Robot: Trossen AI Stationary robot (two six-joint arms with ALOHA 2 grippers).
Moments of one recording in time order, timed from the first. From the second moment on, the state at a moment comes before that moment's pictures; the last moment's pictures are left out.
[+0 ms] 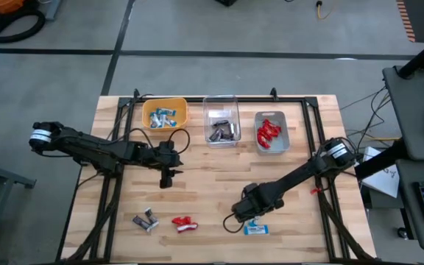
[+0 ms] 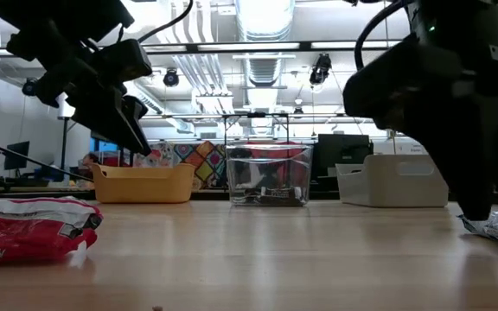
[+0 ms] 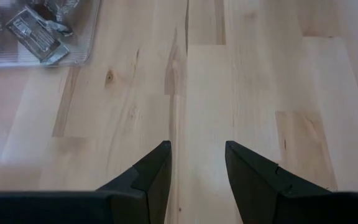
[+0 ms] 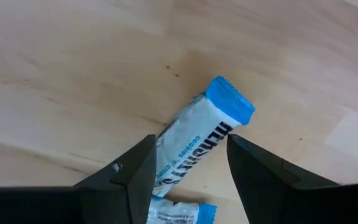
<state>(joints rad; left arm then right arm) -0.08 1.16 0.54 -0.20 -0.10 -0.06 0.45 1.94 1.30 -0.88 -0.16 1.68</state>
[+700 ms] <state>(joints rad) -0.08 1.16 0.54 -0.18 -0.10 -0.06 0.46 1.94 1.23 -0.79 -0.08 1.75</state>
